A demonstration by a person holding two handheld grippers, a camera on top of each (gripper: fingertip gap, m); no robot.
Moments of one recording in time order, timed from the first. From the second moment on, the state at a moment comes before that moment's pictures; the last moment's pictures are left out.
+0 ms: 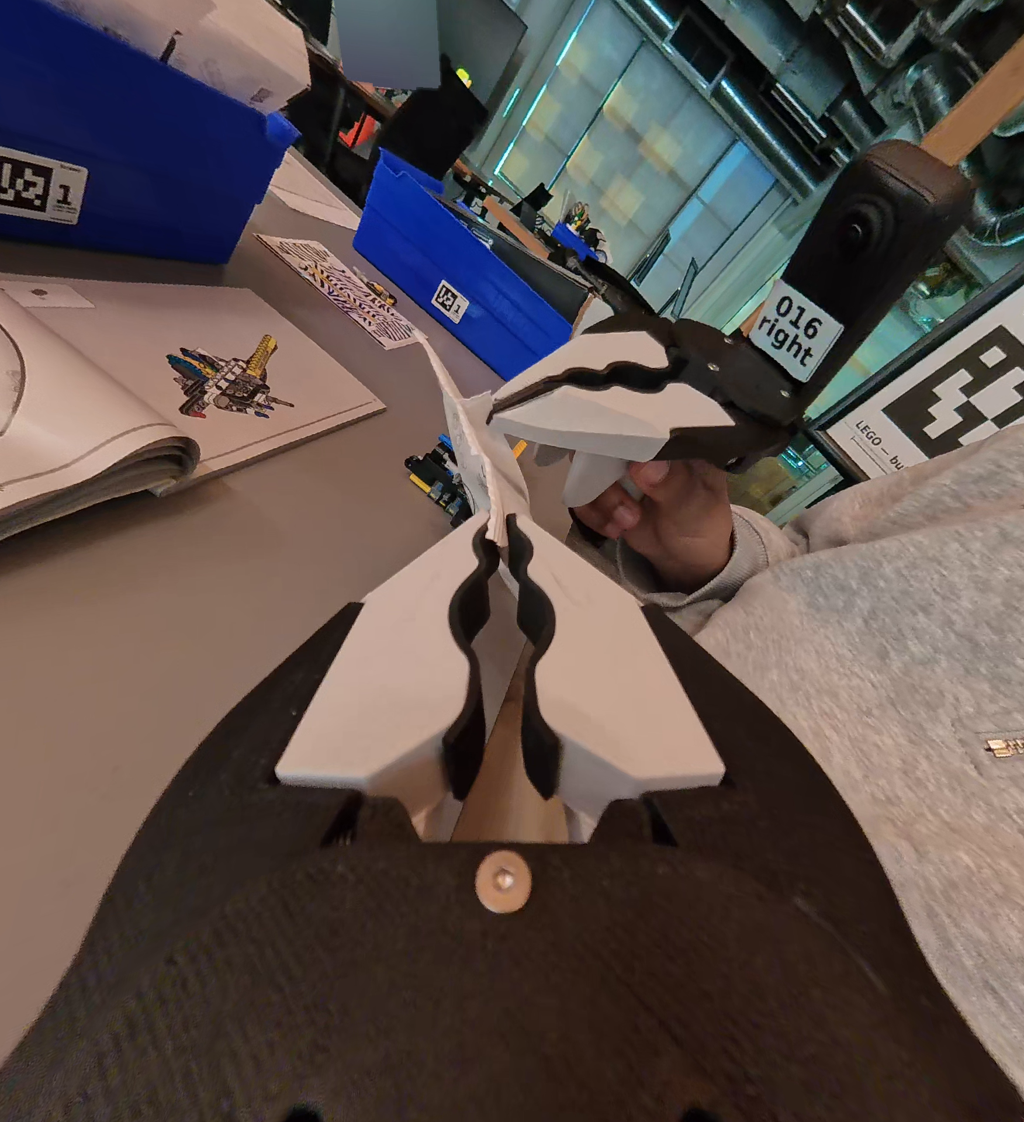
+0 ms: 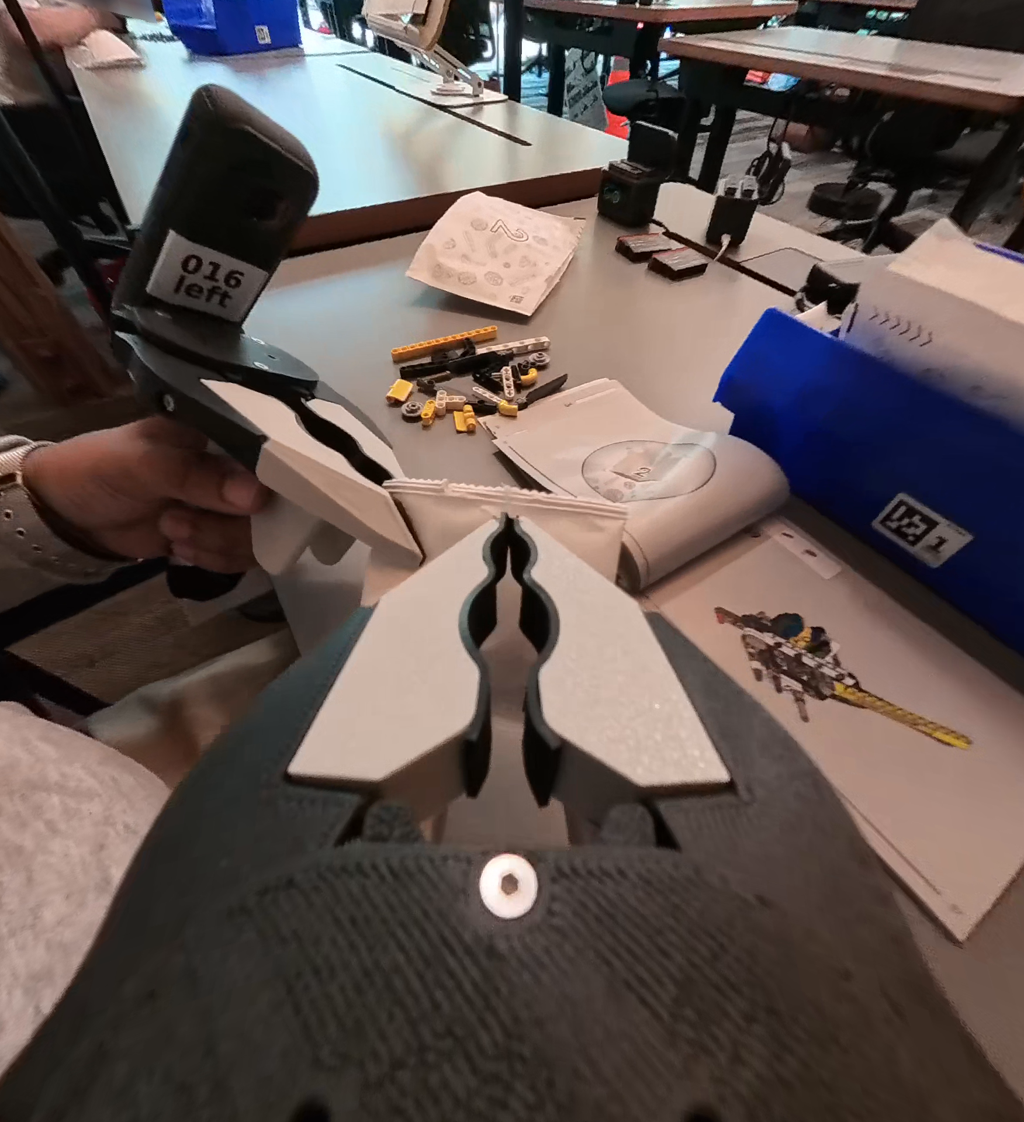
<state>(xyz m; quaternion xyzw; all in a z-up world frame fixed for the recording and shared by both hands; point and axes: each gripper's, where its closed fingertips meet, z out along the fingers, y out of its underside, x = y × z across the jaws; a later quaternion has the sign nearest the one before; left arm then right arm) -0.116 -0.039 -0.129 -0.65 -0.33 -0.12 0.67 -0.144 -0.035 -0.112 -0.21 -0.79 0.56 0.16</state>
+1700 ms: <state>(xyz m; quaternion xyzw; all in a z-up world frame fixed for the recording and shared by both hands) -0.130 -0.033 -0.129 -0.68 -0.34 0.08 0.64 -0.143 -0.040 -0.114 -0.18 -0.80 0.53 0.22</state>
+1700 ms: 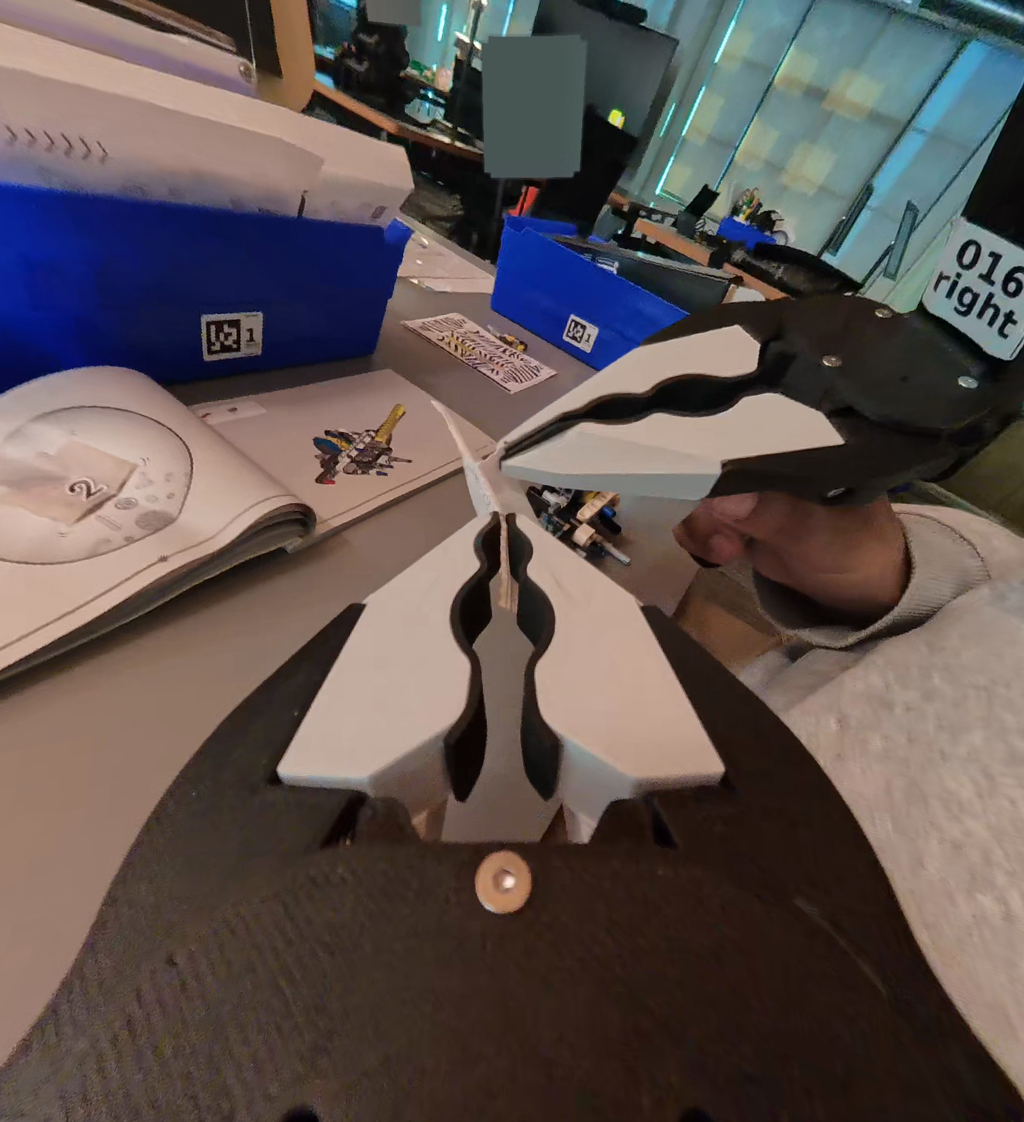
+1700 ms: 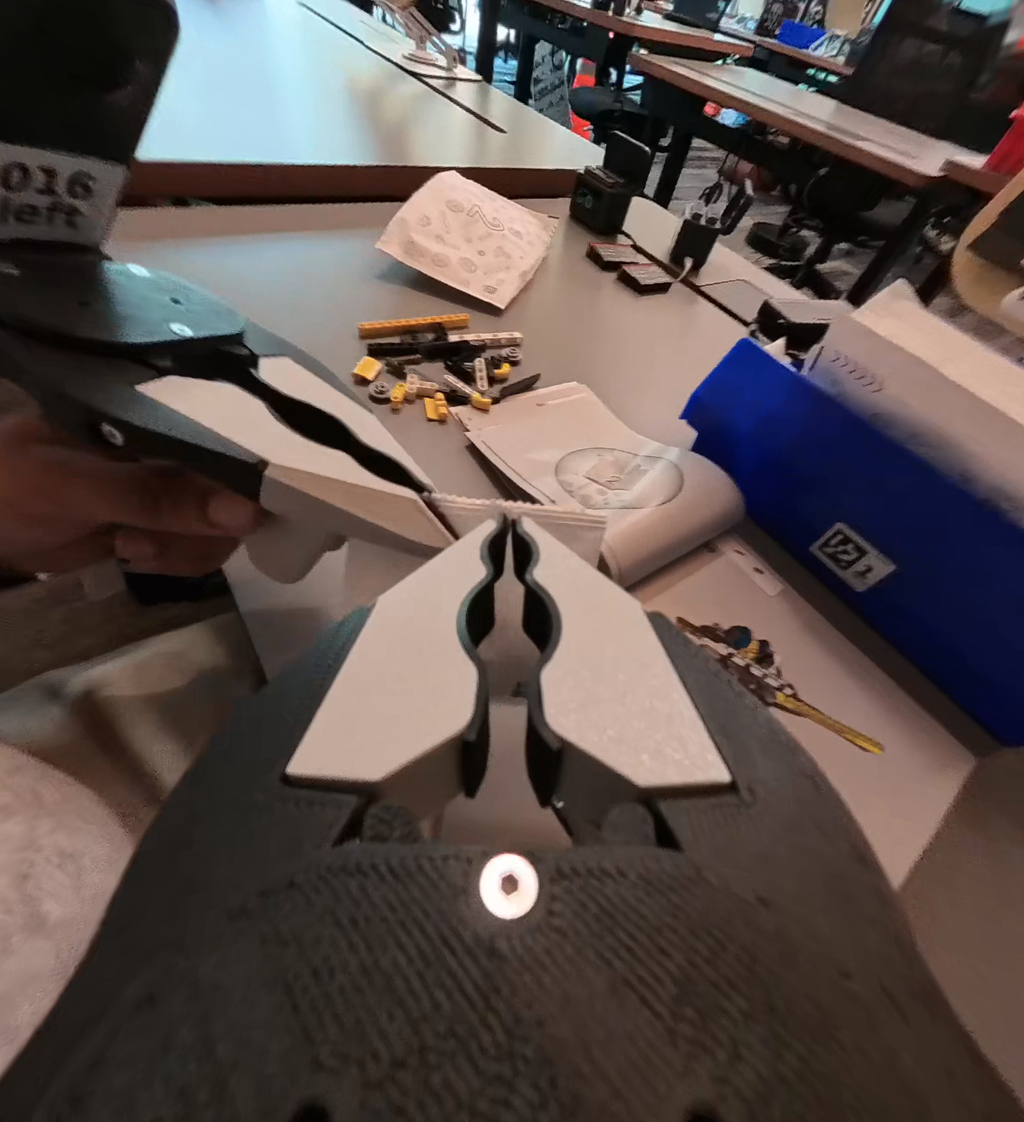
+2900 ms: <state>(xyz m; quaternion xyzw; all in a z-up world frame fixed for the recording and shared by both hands) -0.122 -0.032 -0.123 -0.65 -0.36 -0.06 0.67 -0.127 -0.039 -0.119 -0.18 -0.81 0.56 0.08</state>
